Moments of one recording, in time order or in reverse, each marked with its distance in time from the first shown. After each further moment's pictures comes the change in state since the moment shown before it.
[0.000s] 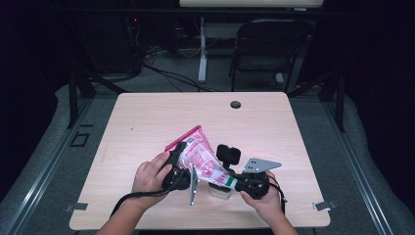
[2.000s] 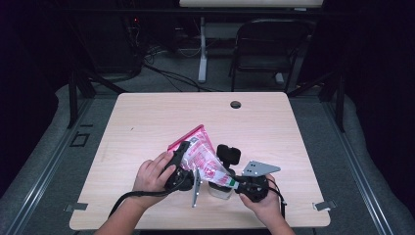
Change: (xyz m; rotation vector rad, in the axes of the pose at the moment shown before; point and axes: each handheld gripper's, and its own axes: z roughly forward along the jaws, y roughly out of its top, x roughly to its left) left arm 0.002 0.008 -0.002 -0.021 0.023 0.063; right arm 0.006 -0.005 0.000 0.001 -0.055 -0.017
